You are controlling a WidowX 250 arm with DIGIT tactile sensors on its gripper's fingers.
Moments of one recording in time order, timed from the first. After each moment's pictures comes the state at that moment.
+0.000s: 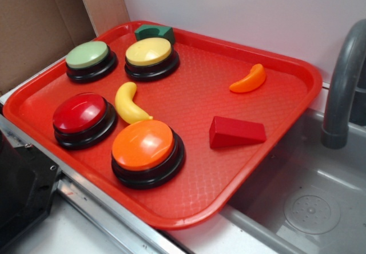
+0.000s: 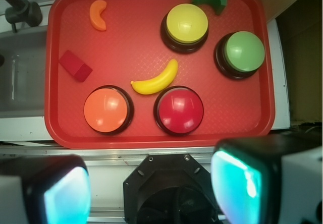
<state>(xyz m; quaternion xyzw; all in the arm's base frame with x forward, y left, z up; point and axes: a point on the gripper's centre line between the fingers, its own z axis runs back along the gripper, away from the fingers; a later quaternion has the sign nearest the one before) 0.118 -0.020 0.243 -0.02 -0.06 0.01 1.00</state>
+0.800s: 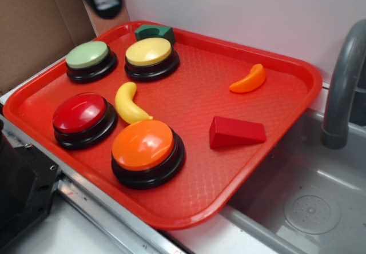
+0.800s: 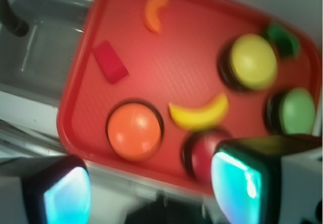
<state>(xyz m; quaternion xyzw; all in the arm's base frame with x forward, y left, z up) 0.194 -0.112 0.188 0.00 -0.03 -0.23 0.97</state>
